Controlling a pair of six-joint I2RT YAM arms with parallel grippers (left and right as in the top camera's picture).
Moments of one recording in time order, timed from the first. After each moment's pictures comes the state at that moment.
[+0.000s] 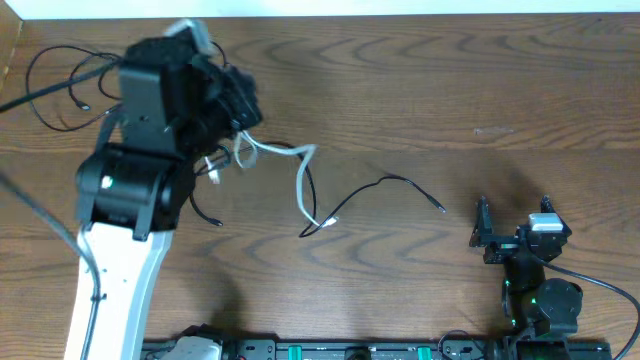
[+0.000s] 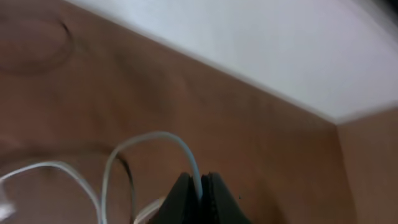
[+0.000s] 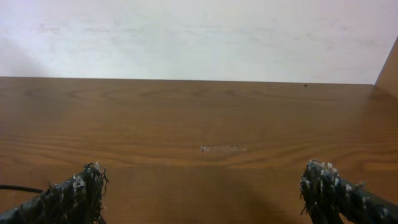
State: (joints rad) left arm -0.22 1.30 1.59 -0.93 0.20 -0.60; right arm 0.00 0.01 0.01 -0.07 0.00 0.00
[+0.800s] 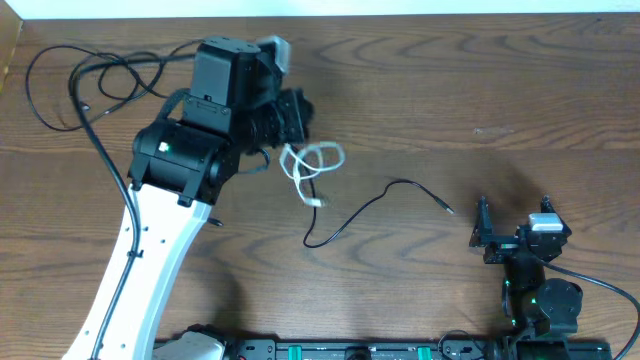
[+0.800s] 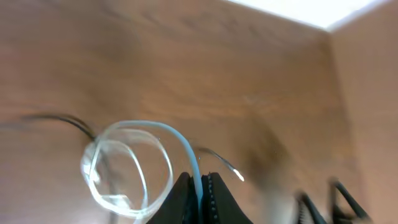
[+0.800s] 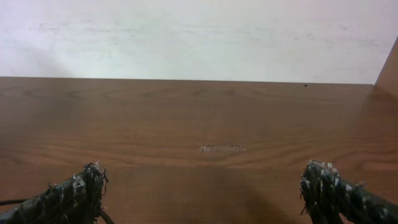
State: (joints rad) left arm -0.34 1.40 1.59 -0.92 0.23 -0.49; right arm 0.00 0.01 0.01 -0.07 0.00 0.00
